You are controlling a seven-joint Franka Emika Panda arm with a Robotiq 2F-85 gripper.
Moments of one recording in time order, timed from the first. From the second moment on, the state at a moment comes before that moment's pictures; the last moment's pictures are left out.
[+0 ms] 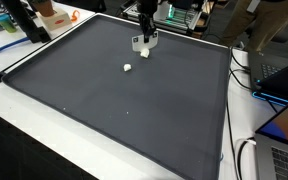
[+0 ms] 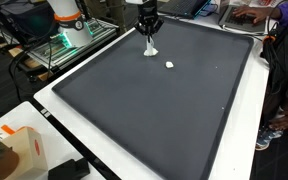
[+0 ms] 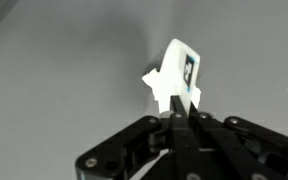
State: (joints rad) arm 0.09 -0.01 0.13 -2.59 -0.01 2.65 0.95
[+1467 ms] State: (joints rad) arm 0.14 0.08 0.08 -2.49 -0.09 2.50 1.01
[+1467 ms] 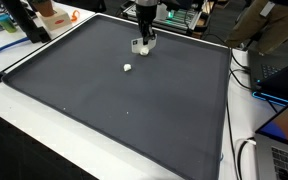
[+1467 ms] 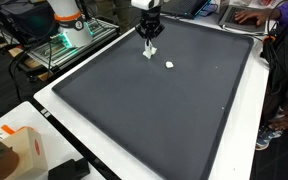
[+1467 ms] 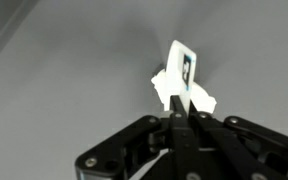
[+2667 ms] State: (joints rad) arm 0.21 -0.52 0.14 -2.69 0.18 2.19 0.87
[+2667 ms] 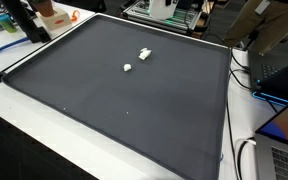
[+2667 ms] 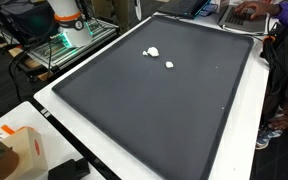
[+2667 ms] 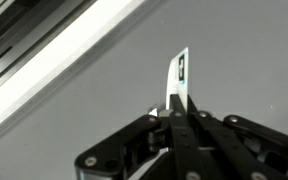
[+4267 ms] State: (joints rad) arm 0.05 -0.50 0.15 -2.46 0.17 1.71 0.48
